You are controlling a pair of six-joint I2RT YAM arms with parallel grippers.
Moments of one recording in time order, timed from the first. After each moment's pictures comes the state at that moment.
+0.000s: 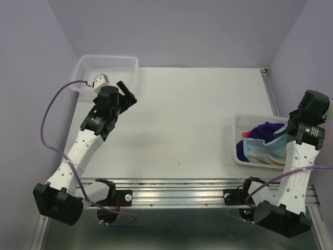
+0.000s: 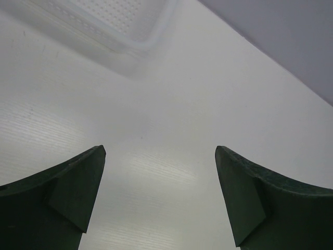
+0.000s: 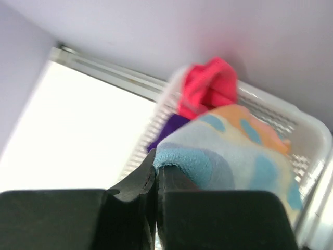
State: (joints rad) left arm -0.33 1.10 1.06 -0.43 -0.32 -0.72; right arm -0.41 0.95 1.18 -0.80 0.54 0.64
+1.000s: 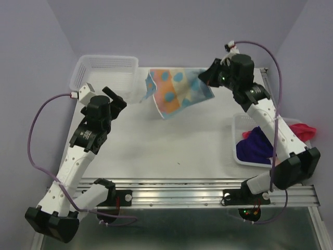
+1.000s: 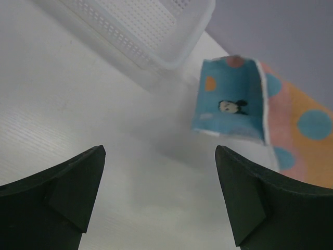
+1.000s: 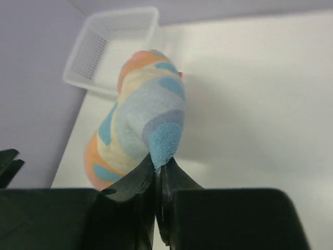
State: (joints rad) left arm -0.33 0.94 1.04 -0.53 -0.47 -0.80; right arm 0.37 1.53 1.70 -0.36 -0.25 0.48
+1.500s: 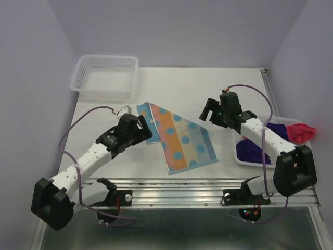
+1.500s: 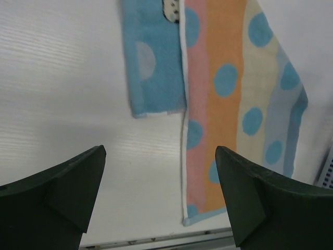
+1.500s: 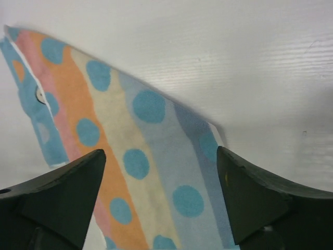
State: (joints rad) left arm -0.51 1.01 0.71 -0.48 -0.20 -0.84; right arm 0.36 1.41 0.95 -0.35 -0.01 0.62
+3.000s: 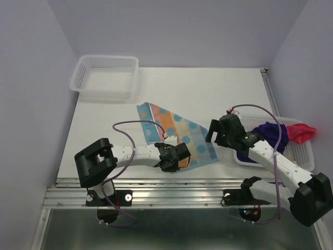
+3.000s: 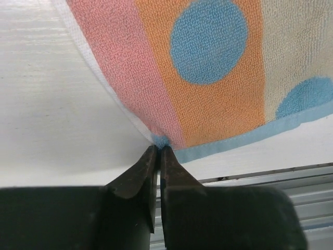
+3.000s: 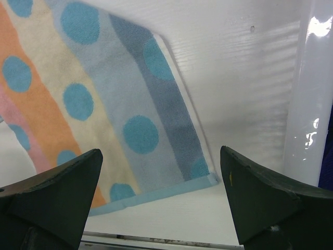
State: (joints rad) left arm -1.19 1.61 0.90 -0.58 -0.25 -1.13; right arm 0.50 1.06 0.70 -0.53 0.21 0.69
